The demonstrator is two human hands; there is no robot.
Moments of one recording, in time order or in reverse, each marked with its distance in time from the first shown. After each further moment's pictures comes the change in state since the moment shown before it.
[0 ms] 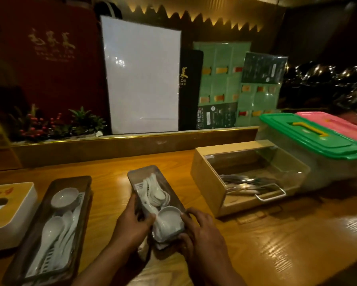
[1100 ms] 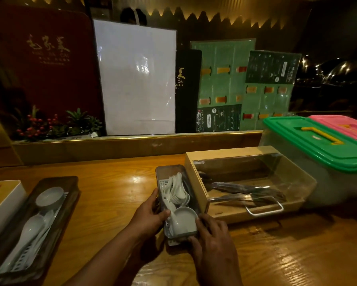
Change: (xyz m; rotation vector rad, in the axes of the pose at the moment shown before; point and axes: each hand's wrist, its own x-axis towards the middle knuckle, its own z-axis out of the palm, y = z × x) left_hand 0.039 0.024 0.095 -0.224 -0.128 -0.134; right_hand 0.006 0.073 -0.027 -0.130 0.024 0.099
